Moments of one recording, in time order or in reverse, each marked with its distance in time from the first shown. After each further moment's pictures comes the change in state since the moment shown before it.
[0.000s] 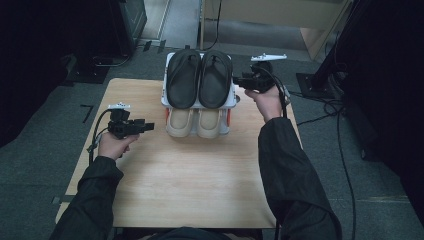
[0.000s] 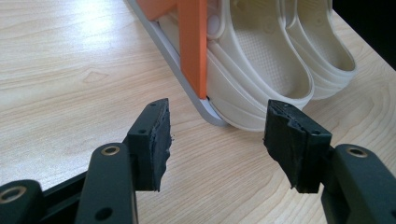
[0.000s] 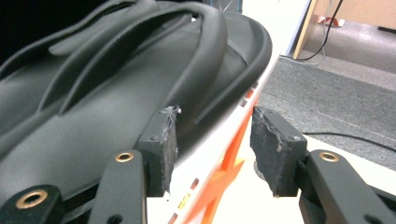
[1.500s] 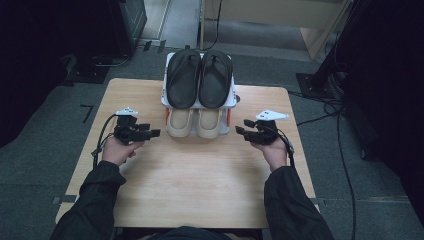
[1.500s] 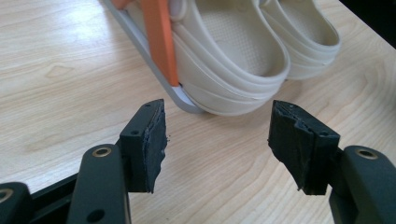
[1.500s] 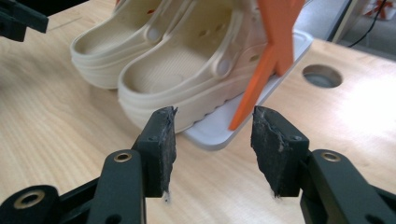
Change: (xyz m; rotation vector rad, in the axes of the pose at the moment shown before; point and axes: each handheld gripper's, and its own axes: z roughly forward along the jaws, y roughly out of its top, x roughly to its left) left arm -0.026 -0.011 0.005 0.034 -0.012 0.080; right arm 0.011 -0.156 -0.018 0.008 0.119 -0.099
